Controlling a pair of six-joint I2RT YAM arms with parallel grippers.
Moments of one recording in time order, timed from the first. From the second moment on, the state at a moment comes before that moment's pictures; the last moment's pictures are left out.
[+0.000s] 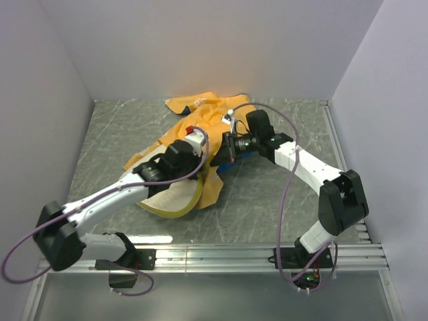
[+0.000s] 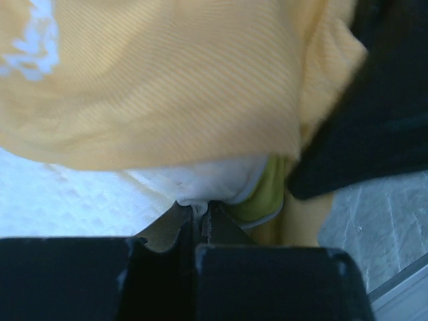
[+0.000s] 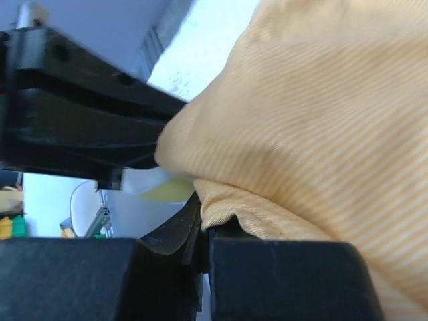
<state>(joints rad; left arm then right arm) -0.79 1.23 0.97 -0.30 -0.17 -0.24 0.49 1.58 1.21 -0.25 -0.93 0.40</state>
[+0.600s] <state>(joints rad) -0.70 1.42 0.87 -0.22 0.05 -0.12 0.10 1.40 1.06 -0.61 -0.73 0.09</state>
